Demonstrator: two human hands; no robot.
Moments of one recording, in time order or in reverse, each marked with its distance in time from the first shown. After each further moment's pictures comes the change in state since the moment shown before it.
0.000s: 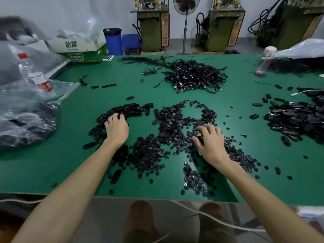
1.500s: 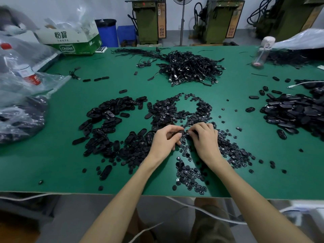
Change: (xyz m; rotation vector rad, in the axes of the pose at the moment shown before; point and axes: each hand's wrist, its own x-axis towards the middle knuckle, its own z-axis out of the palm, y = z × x) left_hand -0.116 0.136 0.022 -1.176 -0.234 0.278; right_hand 0.000 0.010 0.018 0.127 0.180 -0.060
